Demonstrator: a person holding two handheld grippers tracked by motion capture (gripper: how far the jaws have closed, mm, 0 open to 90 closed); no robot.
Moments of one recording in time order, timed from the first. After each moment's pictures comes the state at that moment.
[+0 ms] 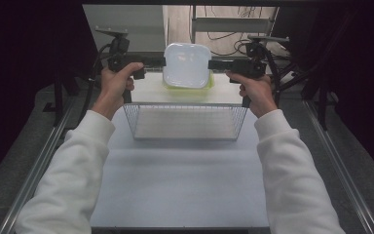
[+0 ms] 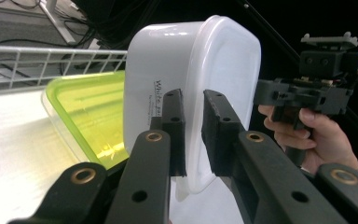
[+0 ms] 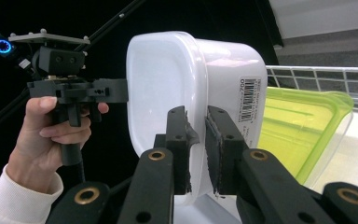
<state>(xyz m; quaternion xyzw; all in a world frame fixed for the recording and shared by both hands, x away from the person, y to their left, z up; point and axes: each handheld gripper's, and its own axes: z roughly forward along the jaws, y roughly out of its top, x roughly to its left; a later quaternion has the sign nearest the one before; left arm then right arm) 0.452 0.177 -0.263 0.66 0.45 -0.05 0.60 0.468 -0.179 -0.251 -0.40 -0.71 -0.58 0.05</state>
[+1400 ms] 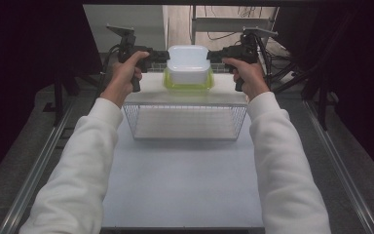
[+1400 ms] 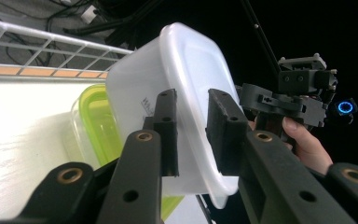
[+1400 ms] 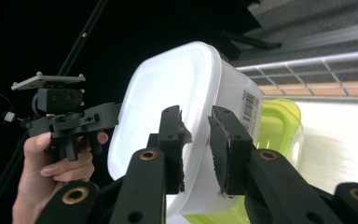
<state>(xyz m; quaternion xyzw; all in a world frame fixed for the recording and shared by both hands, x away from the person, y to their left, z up) 0.514 0.179 -0.291 0.60 0.53 -0.16 0.58 0.539 -0.174 -0.264 -0.53 -0.65 -0.53 0.13</state>
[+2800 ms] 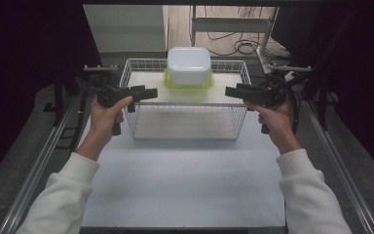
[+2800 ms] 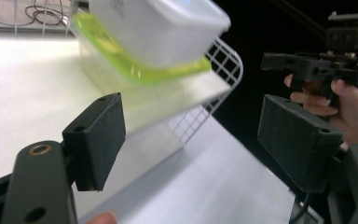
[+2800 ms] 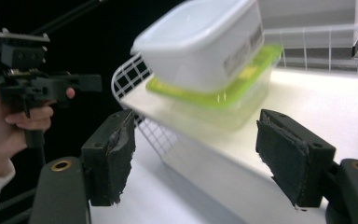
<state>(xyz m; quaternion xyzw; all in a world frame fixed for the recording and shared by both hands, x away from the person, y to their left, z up) 0.371 0.196 -0.321 0.69 0.42 0.02 0.59 0.413 -0.232 -0.293 -0.37 -0.73 -0.57 -0.04</state>
